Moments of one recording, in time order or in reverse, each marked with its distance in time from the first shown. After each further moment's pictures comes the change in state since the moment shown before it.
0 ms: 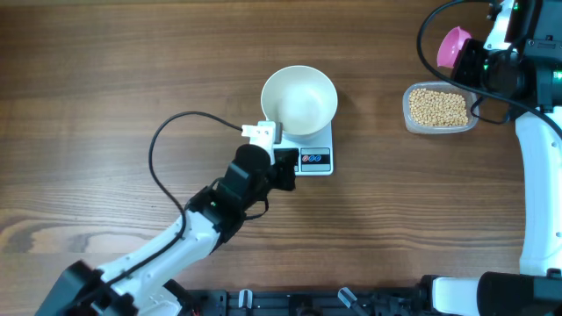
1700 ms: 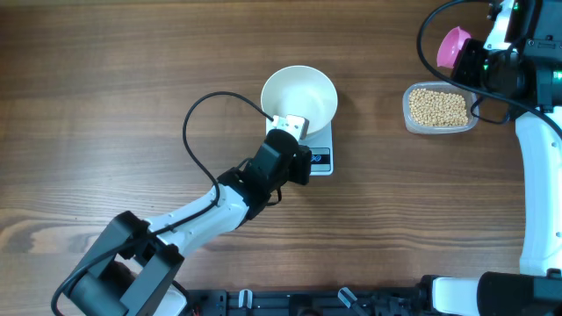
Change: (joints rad) left arm -0.040 0.249 0.168 -0.081 -0.053 0.208; right arm 0.000 0.000 0.000 0.000 0.000 0.000
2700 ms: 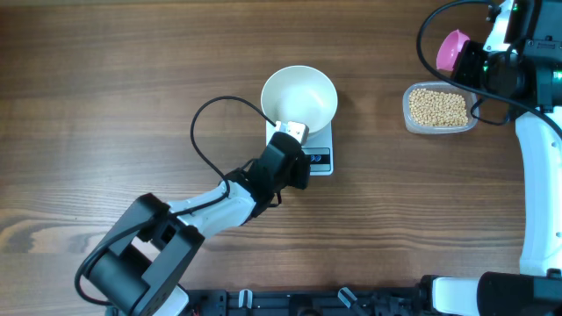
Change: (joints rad) left arm 0.000 0.105 -0.003 0.010 -0.004 0.007; right arm 0.000 0.000 0.000 -0.016 0.000 0.000
